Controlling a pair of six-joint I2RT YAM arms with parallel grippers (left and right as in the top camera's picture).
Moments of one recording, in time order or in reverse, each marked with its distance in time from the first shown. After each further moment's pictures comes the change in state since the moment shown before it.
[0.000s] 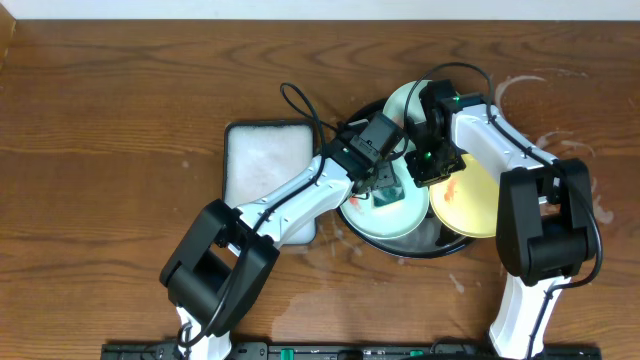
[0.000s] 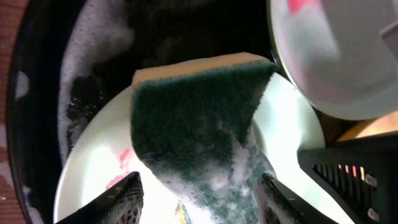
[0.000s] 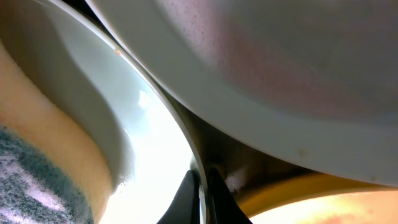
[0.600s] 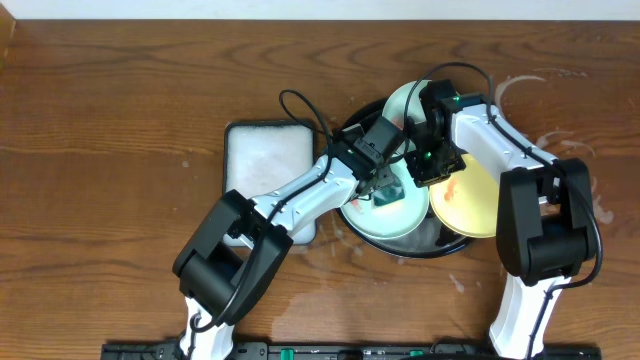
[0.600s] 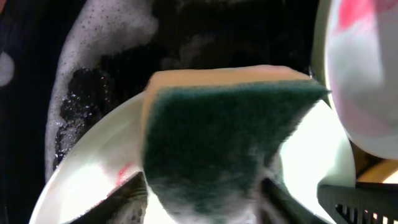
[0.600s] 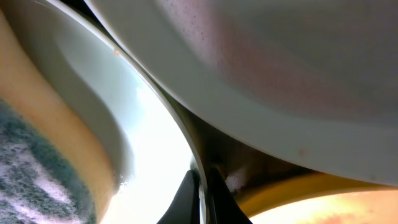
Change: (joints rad) left arm 0.000 0.065 0.000 0.031 -0.021 -0.134; right arm 0.000 0.000 0.000 0.000 0.000 0.003
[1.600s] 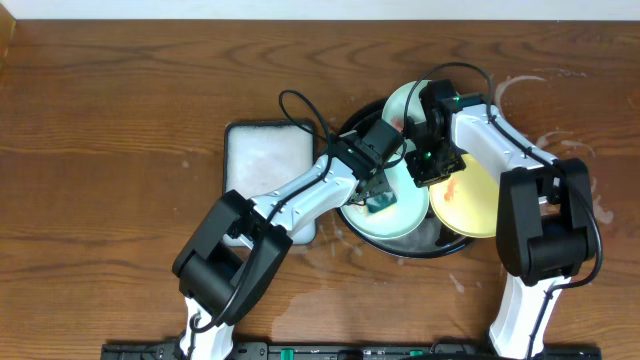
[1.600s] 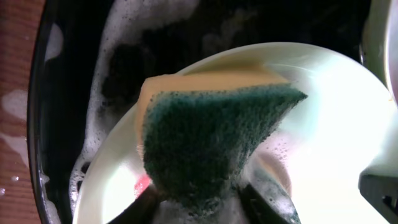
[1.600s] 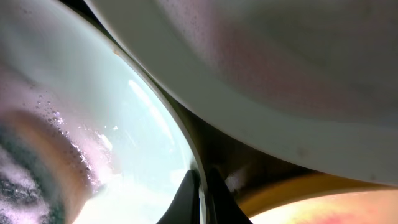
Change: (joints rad) left arm 0.000 0.000 0.003 -0.093 0.007 0.037; right arm 0.000 0.000 0.000 0.000 0.000 0.000
